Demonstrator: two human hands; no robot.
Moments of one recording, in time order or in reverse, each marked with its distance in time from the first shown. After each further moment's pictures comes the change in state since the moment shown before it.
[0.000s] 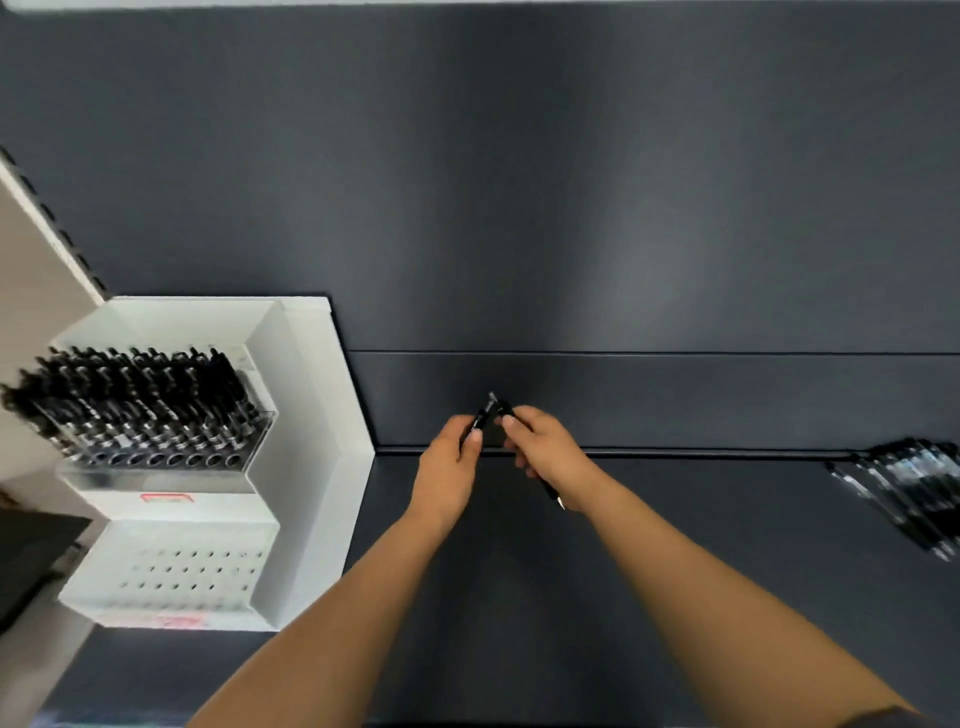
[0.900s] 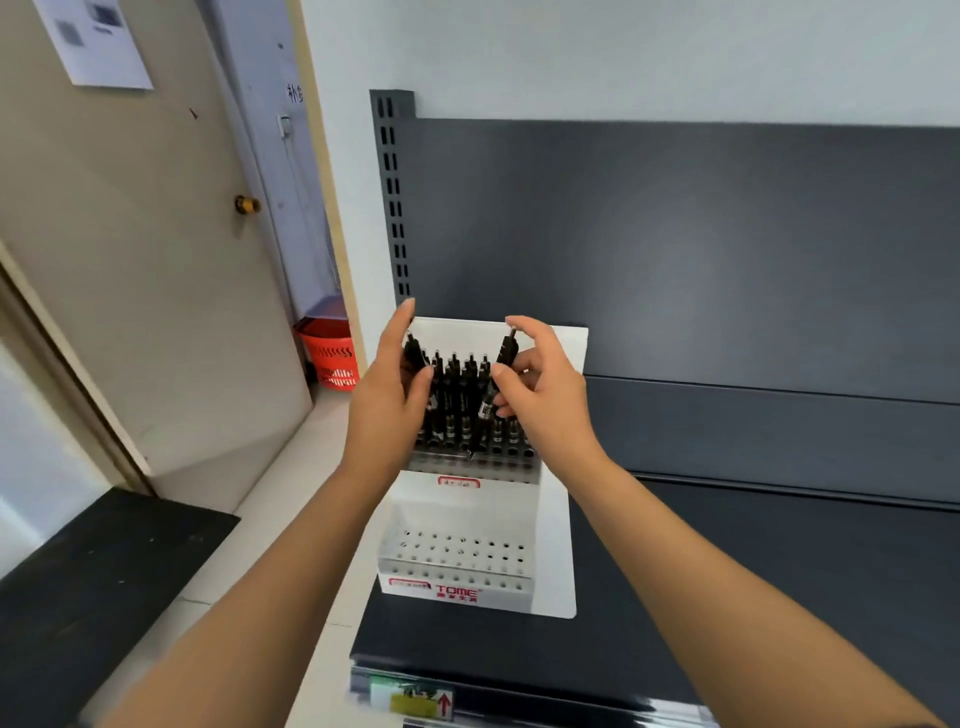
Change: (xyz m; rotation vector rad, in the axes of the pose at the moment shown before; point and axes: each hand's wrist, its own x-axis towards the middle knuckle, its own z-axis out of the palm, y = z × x) left_hand -0.058 -0.054 -0.341 0.113 0.481 0.379; right_hand -0.061 -0.210 0.250 0.128 0.195 -0.541
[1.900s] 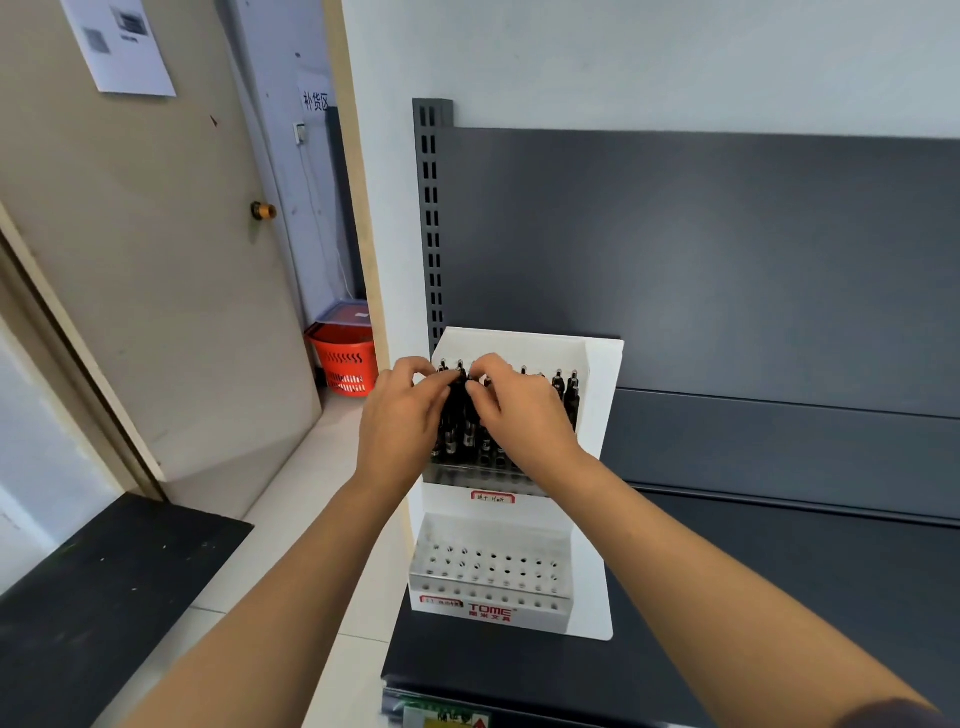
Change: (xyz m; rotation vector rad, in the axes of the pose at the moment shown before) left_hand 0.015 -0.060 -0.008 0.360 -0.056 0.151; right_hand 0.021 0.006 0.058 -0.723 -0.183 -0.201
